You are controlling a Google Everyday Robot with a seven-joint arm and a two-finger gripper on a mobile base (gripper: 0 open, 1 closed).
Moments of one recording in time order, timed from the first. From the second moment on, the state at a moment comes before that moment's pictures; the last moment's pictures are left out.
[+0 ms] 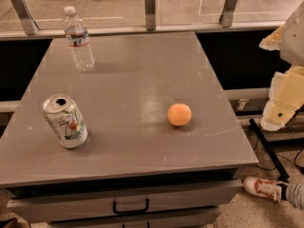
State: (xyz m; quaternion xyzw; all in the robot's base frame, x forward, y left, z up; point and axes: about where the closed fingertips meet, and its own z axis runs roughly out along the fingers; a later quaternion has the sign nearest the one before) arm 0.438 -0.216 0.978 -0.60 0.78 -0.04 0.16
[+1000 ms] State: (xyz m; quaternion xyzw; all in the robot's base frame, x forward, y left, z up) arm 0.463 -0.182 0.918 -0.63 0.76 -0.06 0.12
